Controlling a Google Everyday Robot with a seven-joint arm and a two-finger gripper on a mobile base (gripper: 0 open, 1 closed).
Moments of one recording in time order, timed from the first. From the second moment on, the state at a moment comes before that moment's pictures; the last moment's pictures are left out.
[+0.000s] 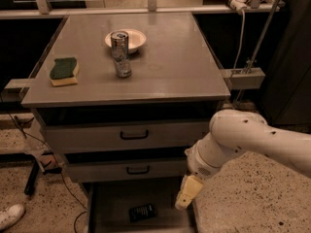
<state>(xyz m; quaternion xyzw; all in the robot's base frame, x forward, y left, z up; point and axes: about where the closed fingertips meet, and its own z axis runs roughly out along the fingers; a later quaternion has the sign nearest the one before) 0.438 -0.090 0.623 -0.59 0.78 0.15 0.13</state>
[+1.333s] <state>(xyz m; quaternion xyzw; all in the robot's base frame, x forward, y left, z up) 0.448 -0.037 0.493 -0.53 0.80 0.22 0.19</state>
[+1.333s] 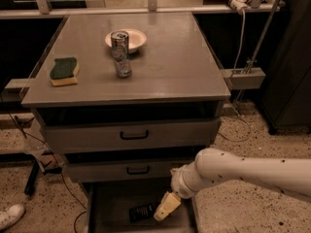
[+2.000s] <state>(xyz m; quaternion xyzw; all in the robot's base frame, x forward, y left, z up) 0.451 -0.031 0.473 -0.52 0.80 0.21 0.20</state>
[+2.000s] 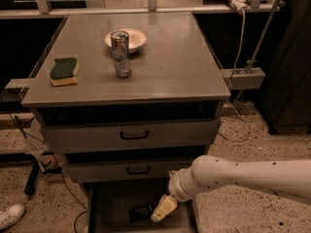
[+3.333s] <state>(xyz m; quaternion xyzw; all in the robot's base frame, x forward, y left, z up) 0.448 -0.011 0.364 -0.53 0.79 0.25 0.20</state>
